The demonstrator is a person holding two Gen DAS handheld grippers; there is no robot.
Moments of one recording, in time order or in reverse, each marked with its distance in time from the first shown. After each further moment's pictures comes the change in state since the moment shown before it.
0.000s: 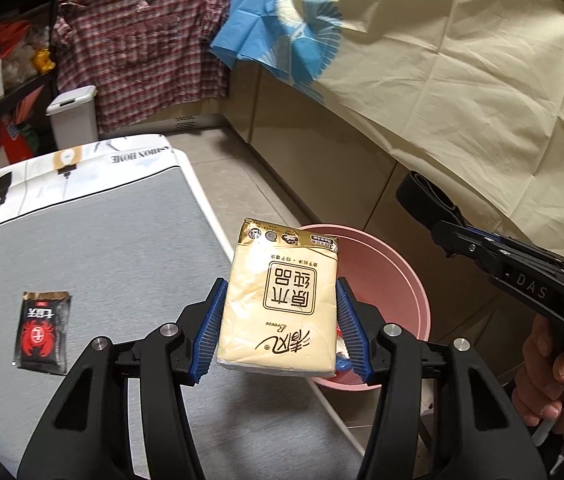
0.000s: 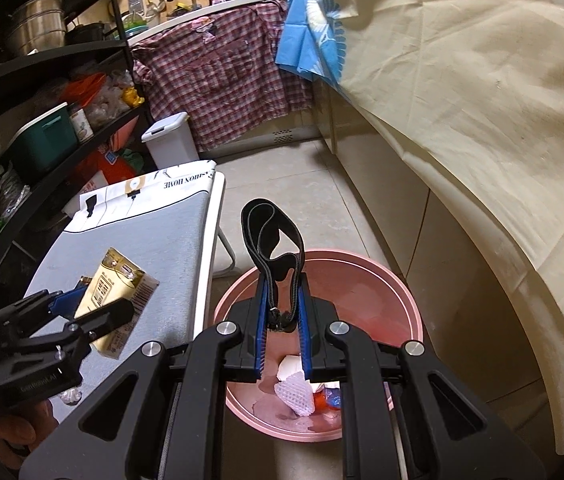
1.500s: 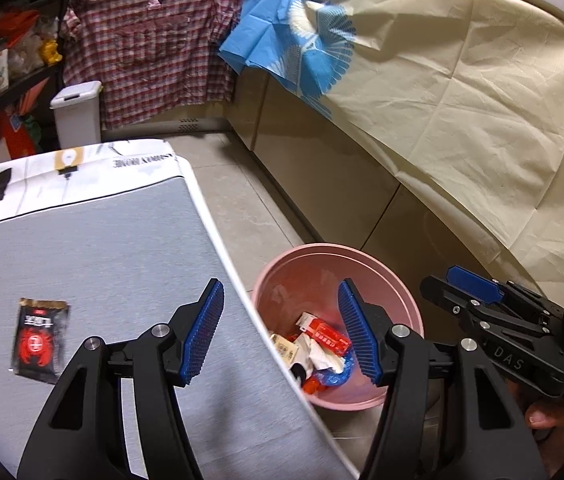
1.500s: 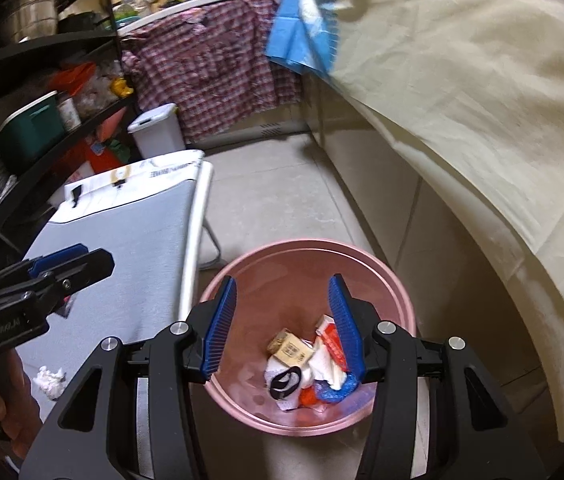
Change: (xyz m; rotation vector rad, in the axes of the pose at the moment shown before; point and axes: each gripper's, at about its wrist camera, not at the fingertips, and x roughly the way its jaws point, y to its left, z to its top) left arm -0.007 0.016 0.015 -0.058 -0.028 -0.005; right arm 0.004 0.008 -0.008 -0.032 0.010 -0.040
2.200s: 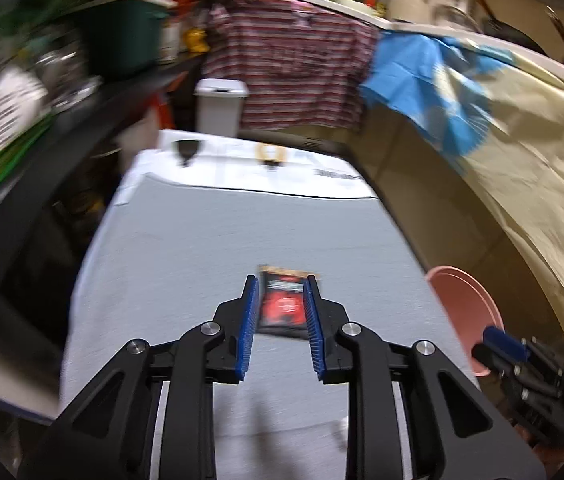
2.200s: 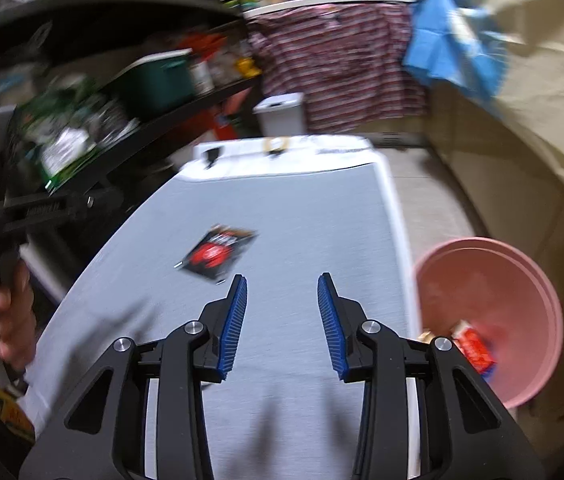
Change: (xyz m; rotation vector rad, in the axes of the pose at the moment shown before) left arm -0.135 0.191 -0.042 -0.243 -0.080 0.282; right arm -0.008 0.176 -0.058 -0.192 -0.006 0.314
